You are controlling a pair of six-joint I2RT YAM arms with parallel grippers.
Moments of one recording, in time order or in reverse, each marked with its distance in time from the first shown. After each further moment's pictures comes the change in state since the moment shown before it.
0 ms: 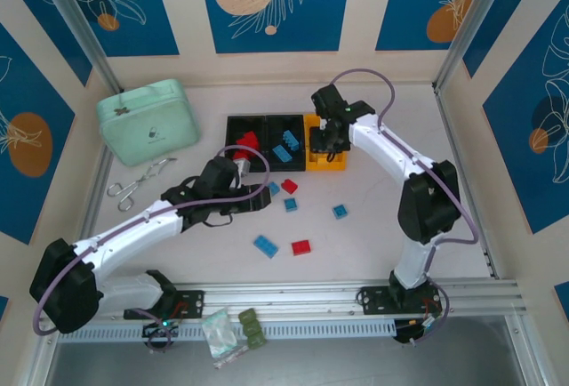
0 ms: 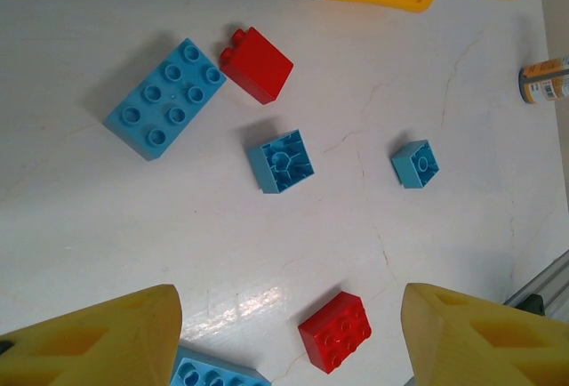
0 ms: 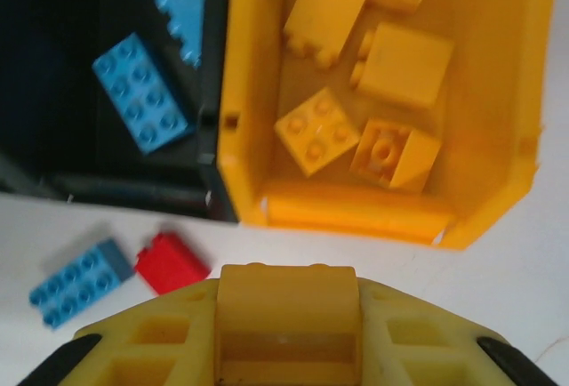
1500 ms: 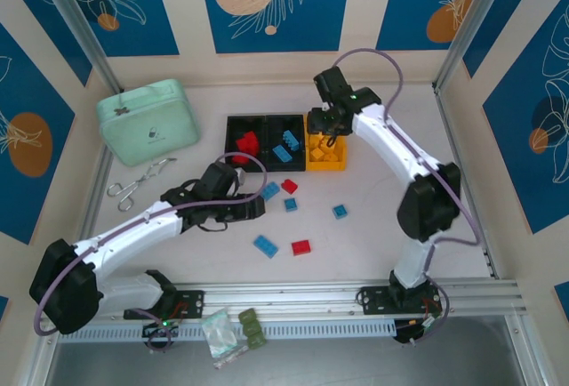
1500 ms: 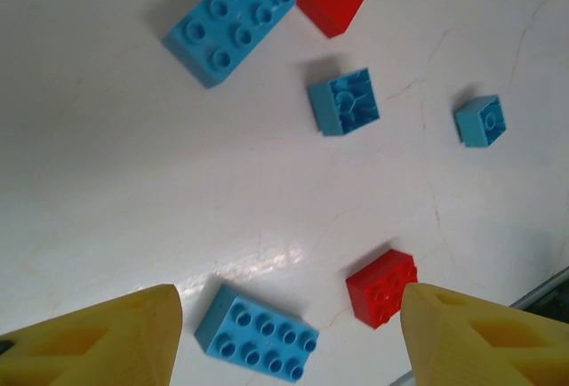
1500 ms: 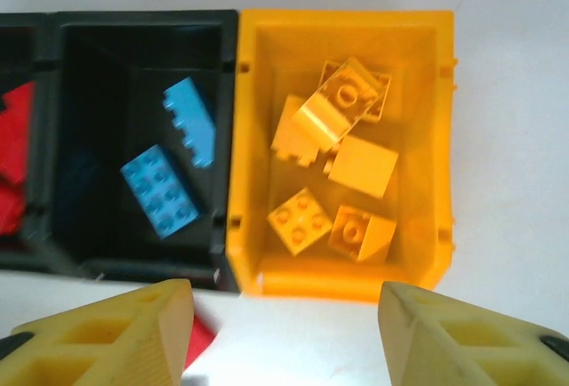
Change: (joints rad) left arm 0.009 -0.010 -0.023 -0.135 0.012 0.000; right arm -0.005 -0.048 0.102 -0.009 0.067 0.004
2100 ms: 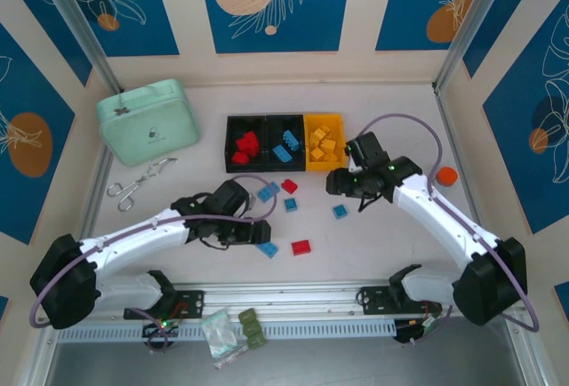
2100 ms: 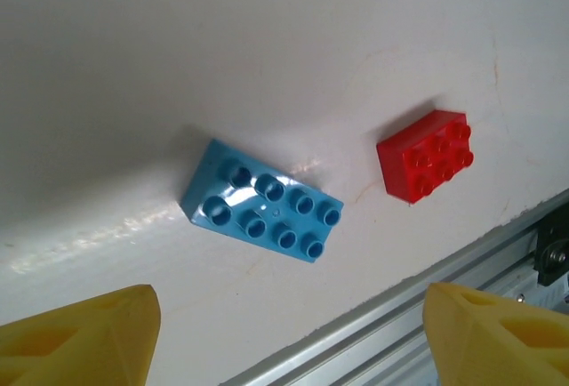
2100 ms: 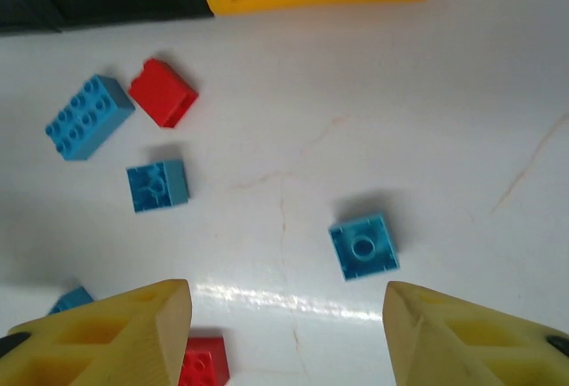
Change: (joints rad) left arm -0.158 0.025 -0.063 -0.077 0.074 -0.046; right arm 0.011 -0.586 -0.748 0.116 -0.176 0.122
